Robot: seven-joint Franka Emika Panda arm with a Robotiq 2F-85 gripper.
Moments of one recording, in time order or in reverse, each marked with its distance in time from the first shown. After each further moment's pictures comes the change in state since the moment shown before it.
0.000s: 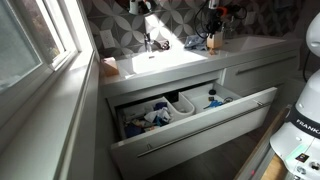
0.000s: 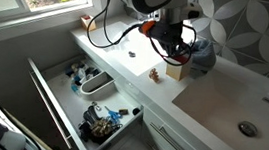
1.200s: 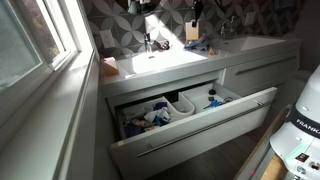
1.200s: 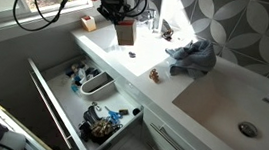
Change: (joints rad) arm 0.228 -0.489 0.098 -0.373 -0.051 -0.144 -0.346
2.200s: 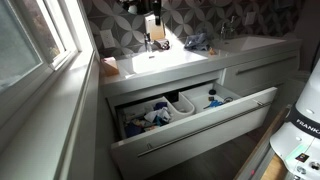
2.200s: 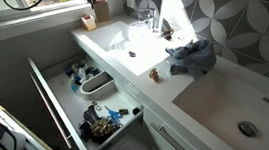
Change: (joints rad) arm 0.186 0.166 0.144 0.296 0.000 -0.212 -0.144
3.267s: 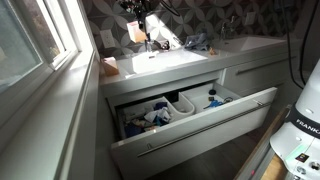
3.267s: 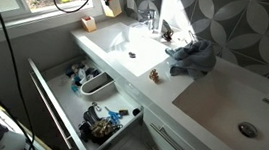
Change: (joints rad) arm -0.023 0.398 0.061 0.499 -0.020 -0.023 -0.616
